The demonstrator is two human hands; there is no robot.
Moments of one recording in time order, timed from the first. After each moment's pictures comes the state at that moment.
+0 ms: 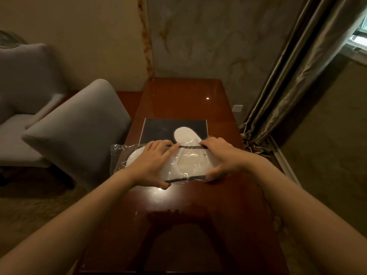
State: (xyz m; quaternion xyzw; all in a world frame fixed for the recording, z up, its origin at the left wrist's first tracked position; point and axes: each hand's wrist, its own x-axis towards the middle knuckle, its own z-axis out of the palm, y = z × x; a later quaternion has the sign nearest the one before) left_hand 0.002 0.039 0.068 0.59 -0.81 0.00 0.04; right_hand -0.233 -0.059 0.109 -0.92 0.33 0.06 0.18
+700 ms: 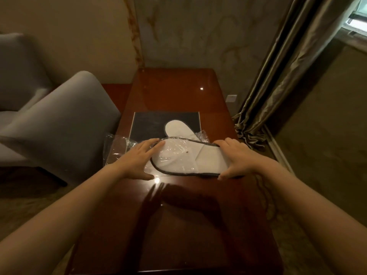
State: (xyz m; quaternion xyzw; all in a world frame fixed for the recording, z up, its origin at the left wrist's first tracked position) left_hand 0.032 0.007 0.022 0.62 -0.78 -0.08 0.00; right_hand -0.284 -0.080 0.072 -0.91 0.40 0.10 0.08
